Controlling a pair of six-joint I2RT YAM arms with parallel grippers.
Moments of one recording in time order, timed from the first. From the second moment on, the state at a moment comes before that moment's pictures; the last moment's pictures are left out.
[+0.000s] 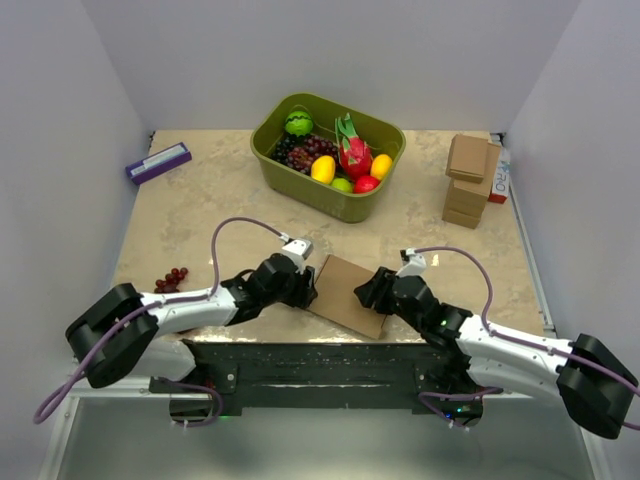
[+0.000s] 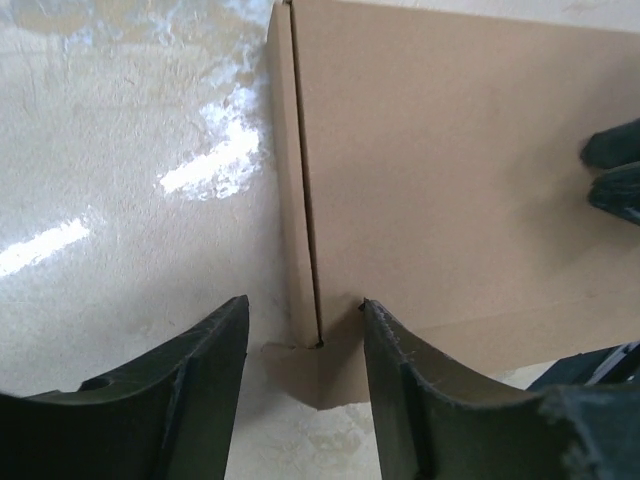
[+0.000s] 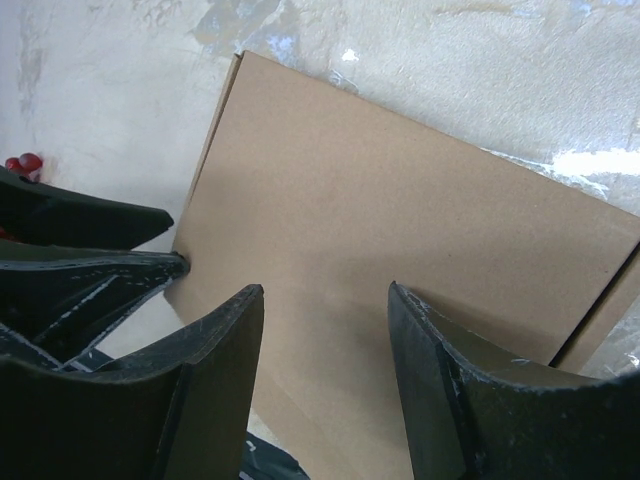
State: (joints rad) left arm -0.88 1.32 0.50 0.15 -0.08 -0.47; right arm 0.88 0.92 0.24 0.13 0.30 0.95
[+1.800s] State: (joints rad) left arm -0.33 1.09 0.76 -0.25 0.24 -0.20; right arm 1.52 1.97 1.17 -0.92 1.01 0.78
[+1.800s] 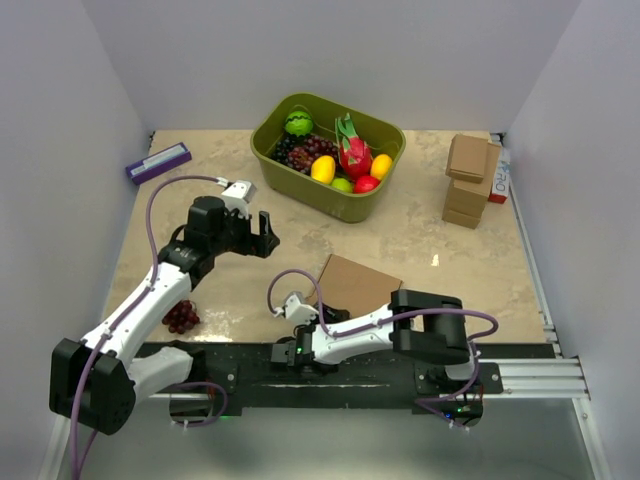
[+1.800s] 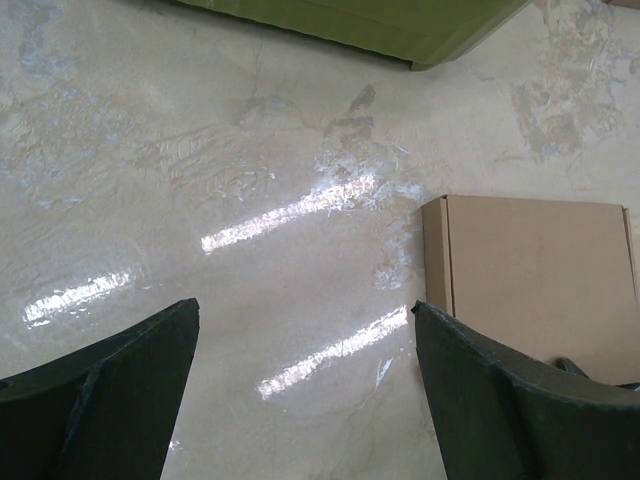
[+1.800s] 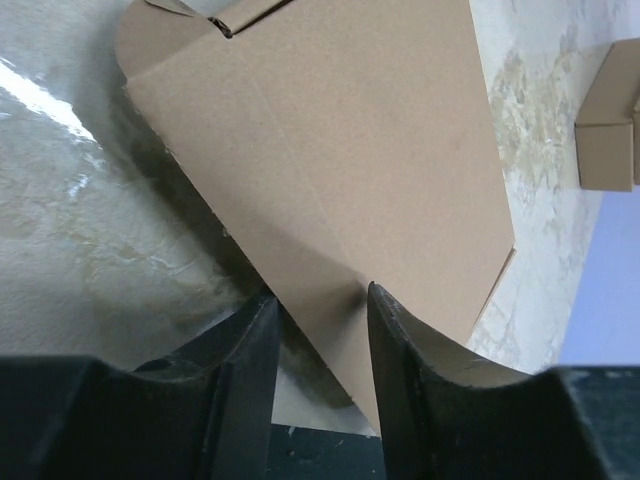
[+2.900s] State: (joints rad) left arm -0.33 0.96 0.75 -0.23 0.31 -0.17; right arm 1.33 1.59 1.42 -0.96 0.50 0.26
